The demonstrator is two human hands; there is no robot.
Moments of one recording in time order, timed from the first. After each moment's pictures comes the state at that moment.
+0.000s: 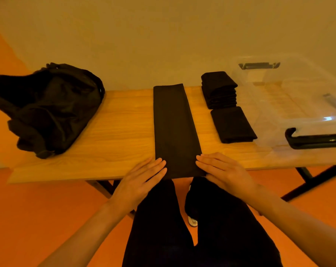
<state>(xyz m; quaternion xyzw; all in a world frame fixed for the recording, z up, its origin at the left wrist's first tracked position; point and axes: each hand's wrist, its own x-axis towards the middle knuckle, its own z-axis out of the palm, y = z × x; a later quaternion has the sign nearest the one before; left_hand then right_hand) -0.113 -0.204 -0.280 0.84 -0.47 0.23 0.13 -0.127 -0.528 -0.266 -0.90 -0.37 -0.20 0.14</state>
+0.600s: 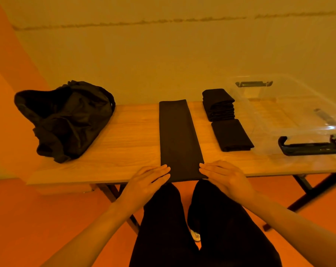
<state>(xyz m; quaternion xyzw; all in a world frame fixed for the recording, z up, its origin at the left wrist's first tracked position) -0.118 -0.203 -0.270 0.86 -0.45 0.22 0.13 -0.134 -0.527 -0.262 -0.90 -0.35 -0.22 0.17</state>
